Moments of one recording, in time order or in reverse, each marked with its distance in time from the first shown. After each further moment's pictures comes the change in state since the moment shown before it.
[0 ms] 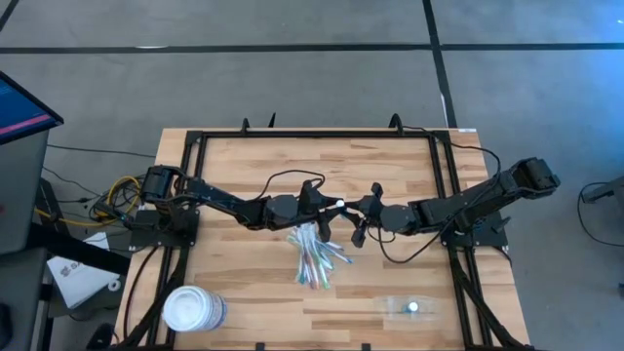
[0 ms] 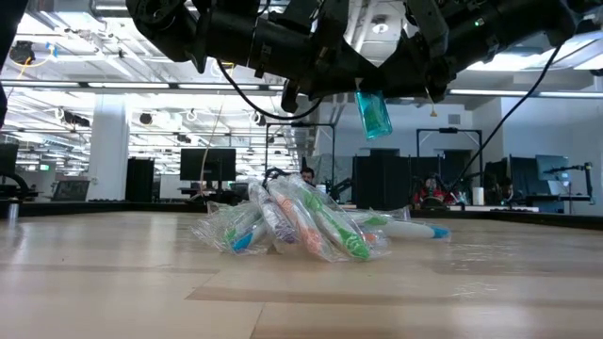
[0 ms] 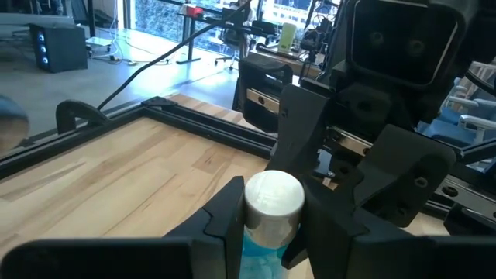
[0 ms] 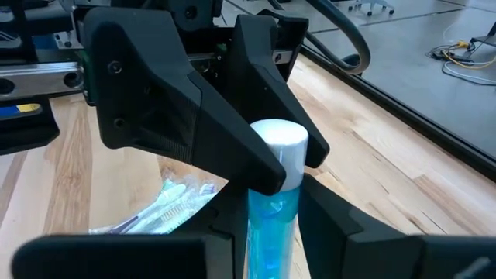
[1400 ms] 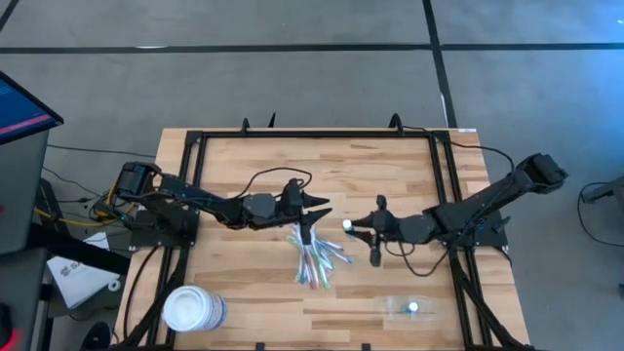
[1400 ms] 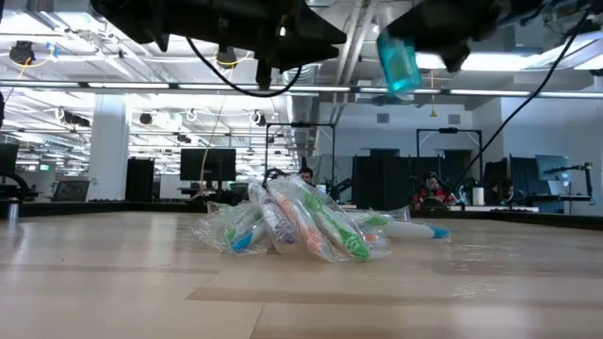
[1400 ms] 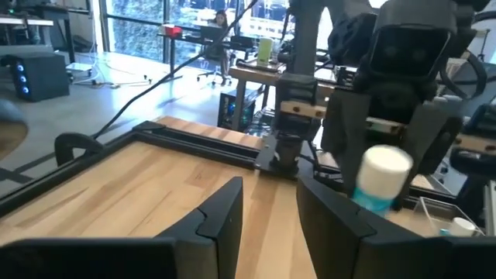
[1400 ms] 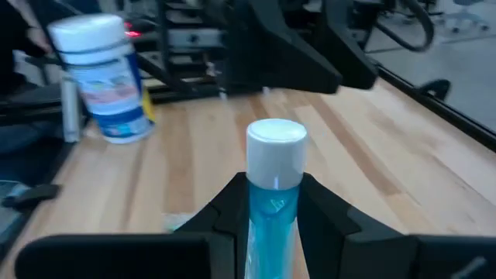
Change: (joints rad) left arm -0.035 -0.203 -0.149 0.003 0.016 0.084; right arm 0.179 -0.139 -0.007 -0.044 -0.055 -0.008
